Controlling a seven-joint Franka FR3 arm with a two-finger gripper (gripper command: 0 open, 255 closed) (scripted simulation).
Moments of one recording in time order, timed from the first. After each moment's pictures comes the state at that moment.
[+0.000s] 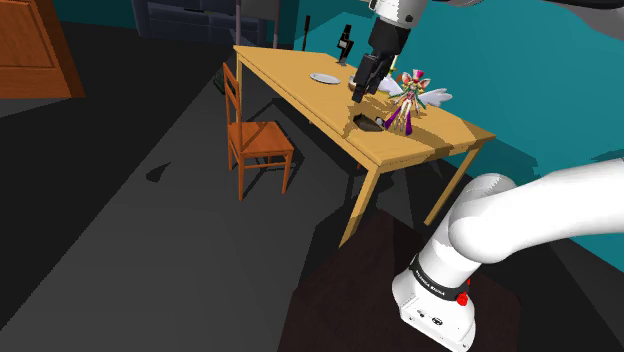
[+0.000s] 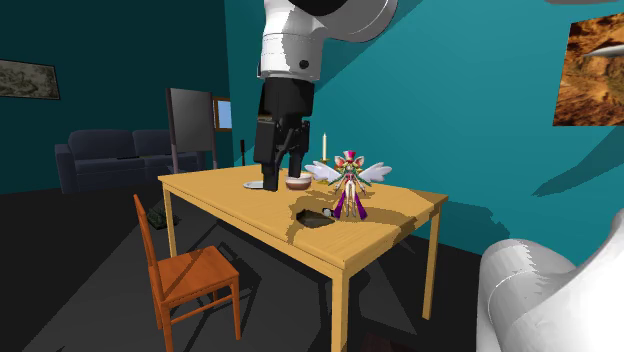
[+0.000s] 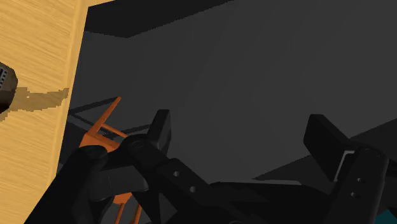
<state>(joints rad) 0.02 -0.74 -0.03 -2.32 -0.04 1.70 -0.15</state>
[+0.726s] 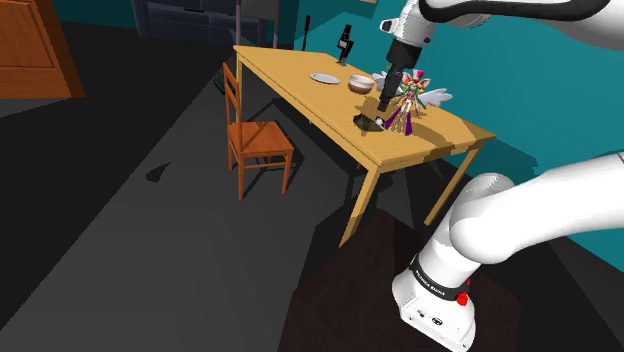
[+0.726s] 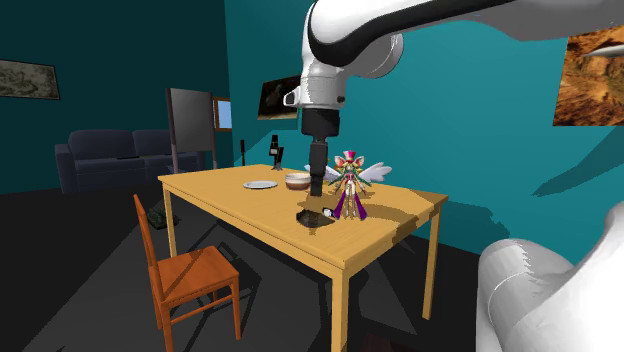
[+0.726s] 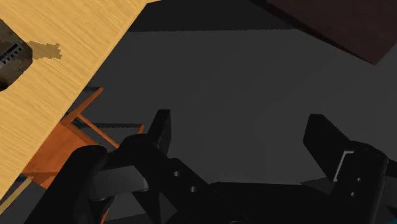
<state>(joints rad) 0.04 -0.70 -0.30 -2.34 -0.17 1.72 -0.62</state>
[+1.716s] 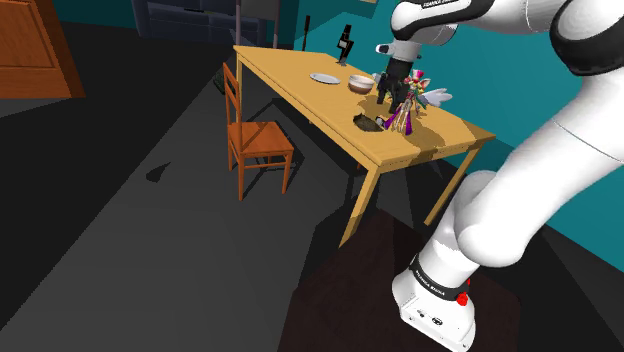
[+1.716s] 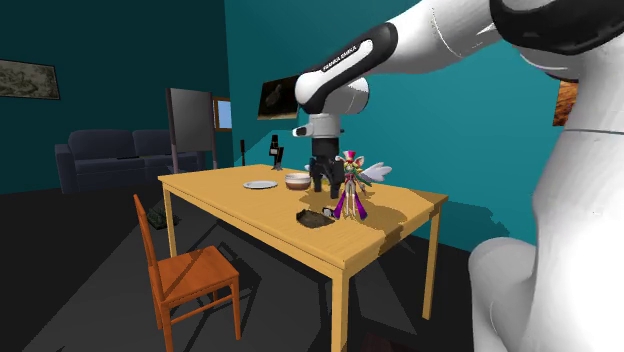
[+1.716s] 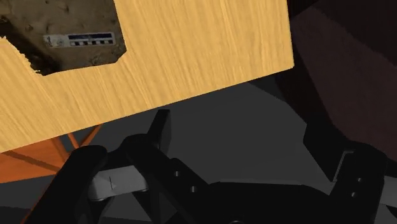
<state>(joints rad) 0.19 -0.21 -0.78 -2.03 -0.15 1.82 -1.48</state>
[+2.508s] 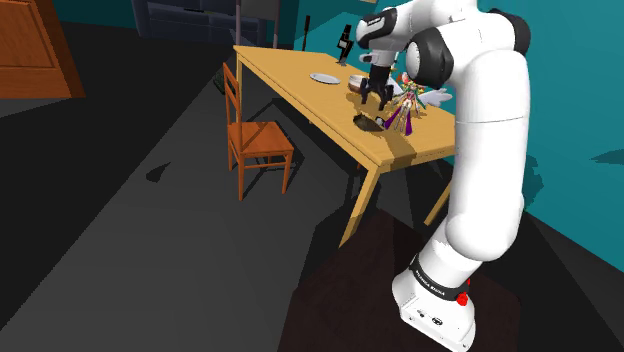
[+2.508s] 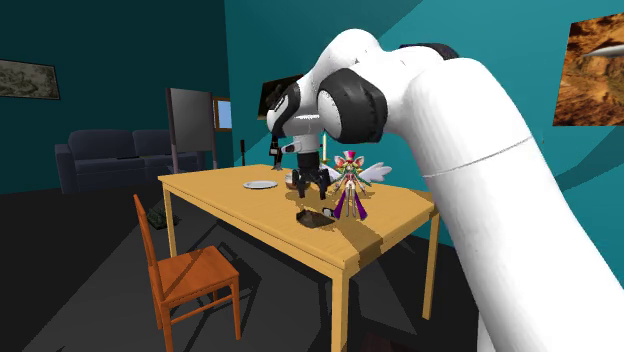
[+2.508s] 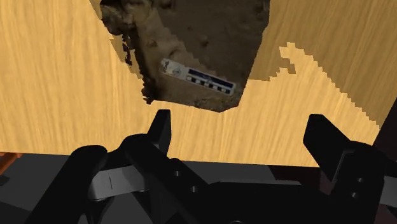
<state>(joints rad) -0.04 0.48 -0.81 -1.48 0.26 1.75 -2.22</state>
